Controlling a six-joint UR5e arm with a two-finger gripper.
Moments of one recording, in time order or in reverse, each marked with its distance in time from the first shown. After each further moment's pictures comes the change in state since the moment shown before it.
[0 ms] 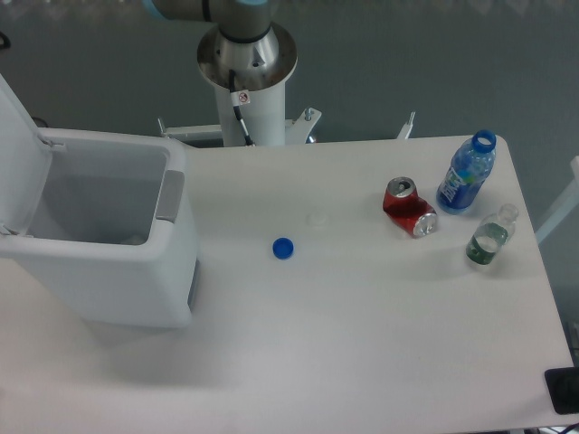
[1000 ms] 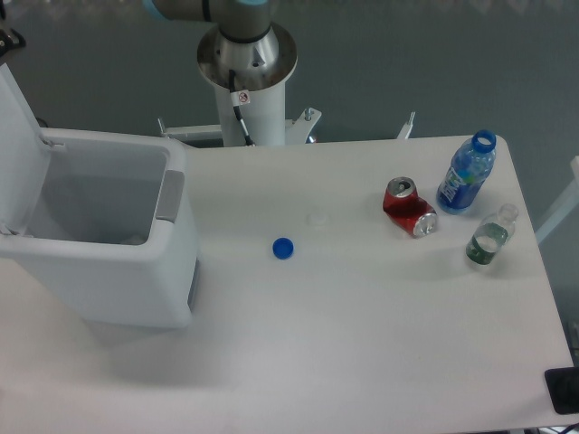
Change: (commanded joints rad) arm 0.003 0.003 -0.008 -0.017 0.058 0.000
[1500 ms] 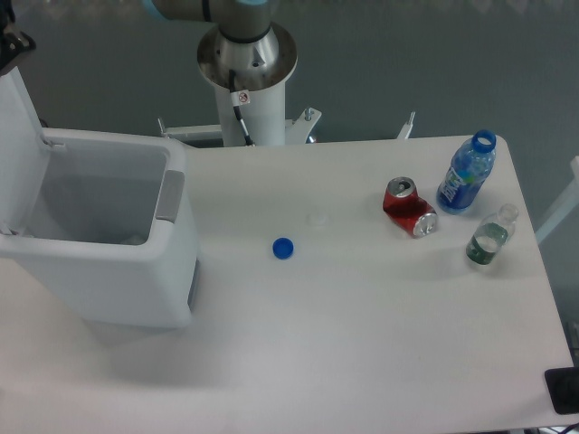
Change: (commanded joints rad) arm 0.008 0.000 -0.006 0.002 0.029 0.000
